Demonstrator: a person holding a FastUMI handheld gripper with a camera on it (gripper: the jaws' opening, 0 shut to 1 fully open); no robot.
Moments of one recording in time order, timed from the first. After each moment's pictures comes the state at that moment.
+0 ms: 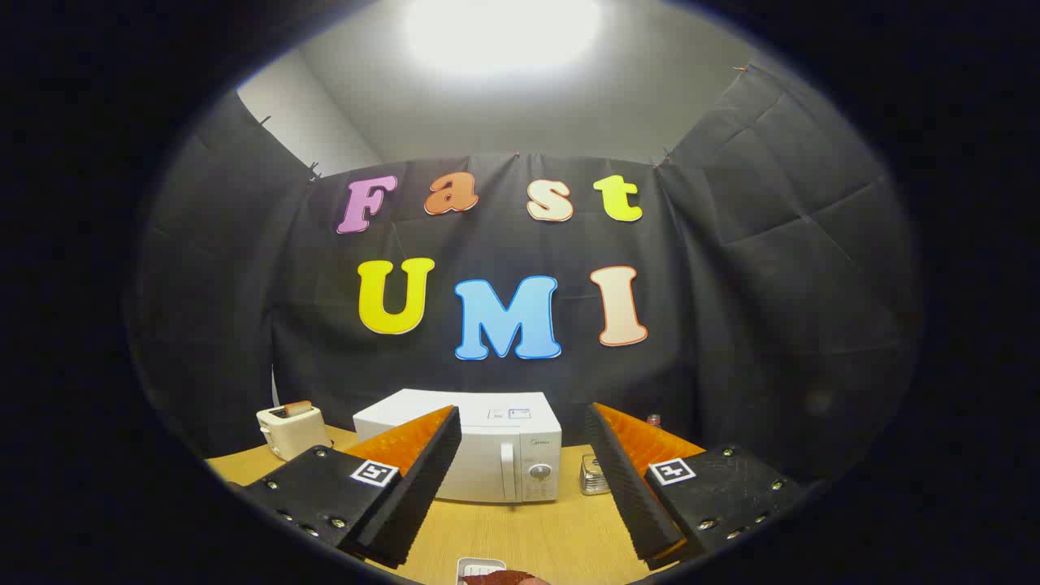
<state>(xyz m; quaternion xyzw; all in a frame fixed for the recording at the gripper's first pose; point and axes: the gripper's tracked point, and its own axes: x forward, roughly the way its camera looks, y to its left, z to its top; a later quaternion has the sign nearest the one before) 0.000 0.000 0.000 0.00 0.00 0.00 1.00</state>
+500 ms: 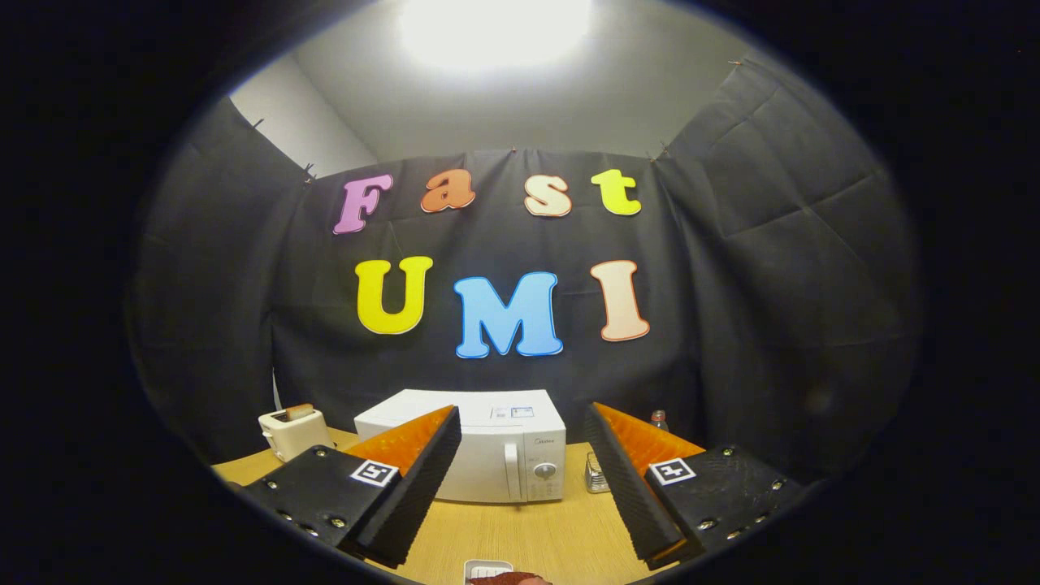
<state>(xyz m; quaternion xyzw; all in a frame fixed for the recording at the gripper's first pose) 0.007 -0.001 -0.005 0.02 0.01 0.00 1.00</state>
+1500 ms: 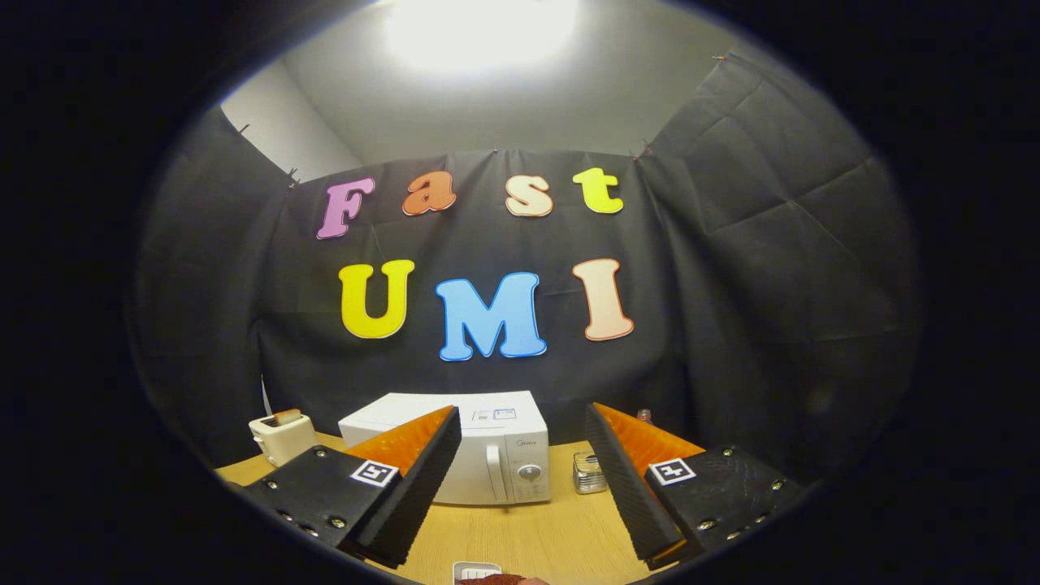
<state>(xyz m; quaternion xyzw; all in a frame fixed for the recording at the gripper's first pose) 0.013 -0.023 -0.013 0.03 0.01 -0.02 1.00</state>
